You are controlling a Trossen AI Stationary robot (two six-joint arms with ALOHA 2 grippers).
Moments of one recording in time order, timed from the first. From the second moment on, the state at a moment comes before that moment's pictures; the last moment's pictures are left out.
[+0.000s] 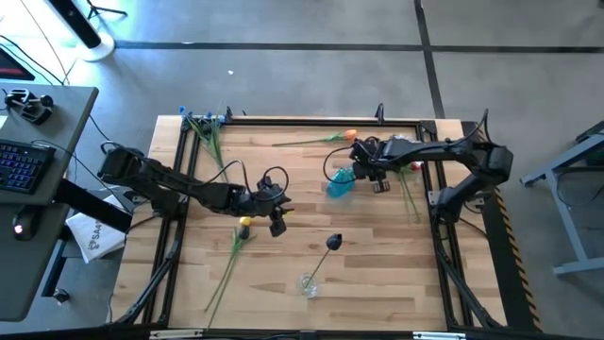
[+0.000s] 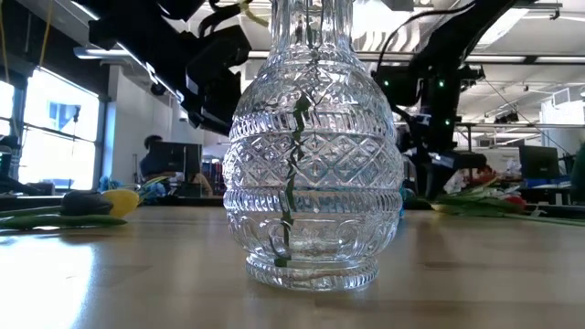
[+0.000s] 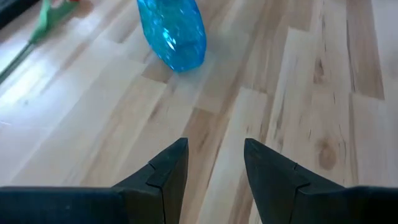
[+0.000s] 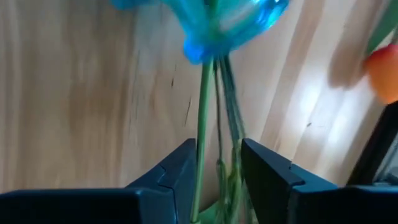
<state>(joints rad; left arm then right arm) -0.15 1.51 0.77 0.03 -0.37 -0.33 -0.42 1.56 0.87 -0.68 0.29 -0.66</state>
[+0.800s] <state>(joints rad) -0.15 1.52 0.77 0.05 -0.34 -0.33 -0.52 1.53 0.83 -0.68 0.21 -0.88</state>
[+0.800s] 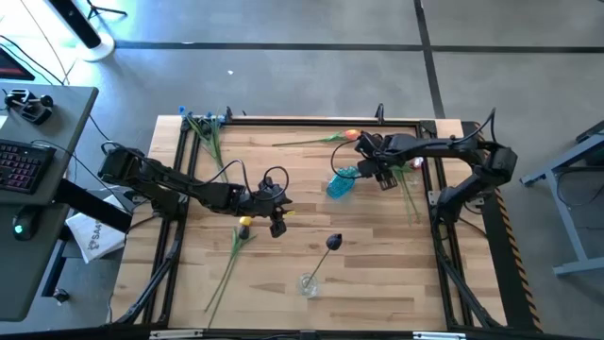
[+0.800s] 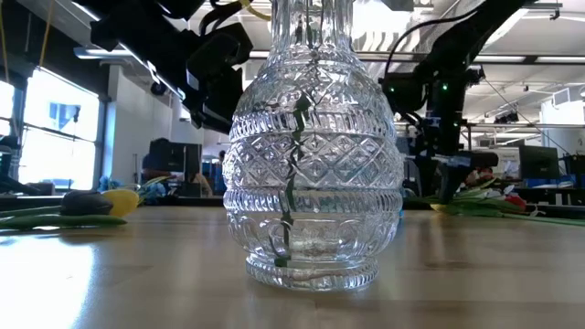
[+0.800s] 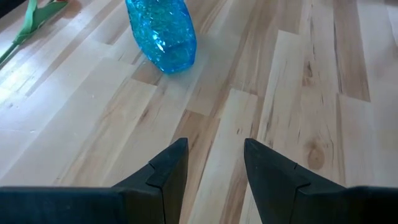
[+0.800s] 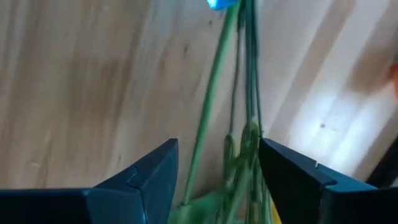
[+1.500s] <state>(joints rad) -0.13 1.57 0.77 0.12 -0.24 -0.27 -0.49 1.53 0.78 -0.48 0.31 -0.99</state>
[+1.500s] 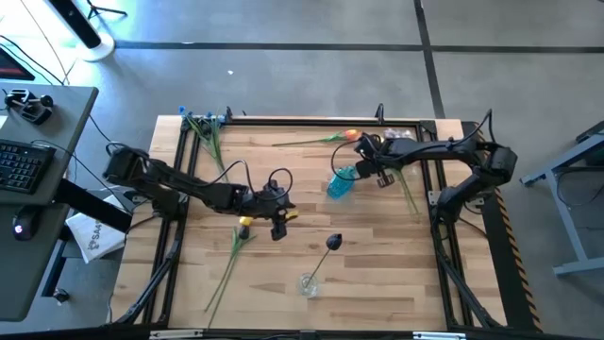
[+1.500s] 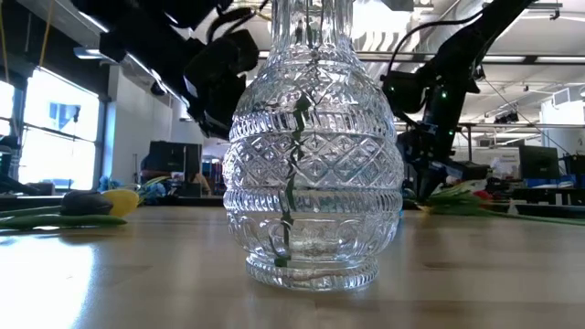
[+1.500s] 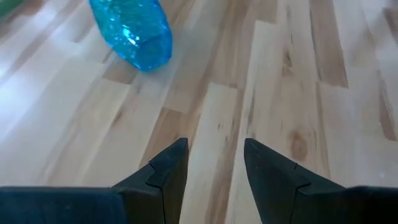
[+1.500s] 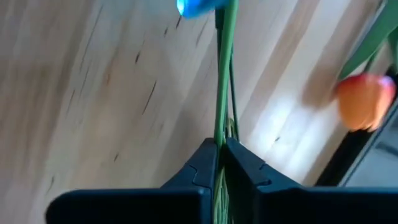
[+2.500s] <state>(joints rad) -0.01 1.71 0.77 0.48 -0.13 -0.22 -0.23 1.53 0.78 -0.40 0.42 -1.03</state>
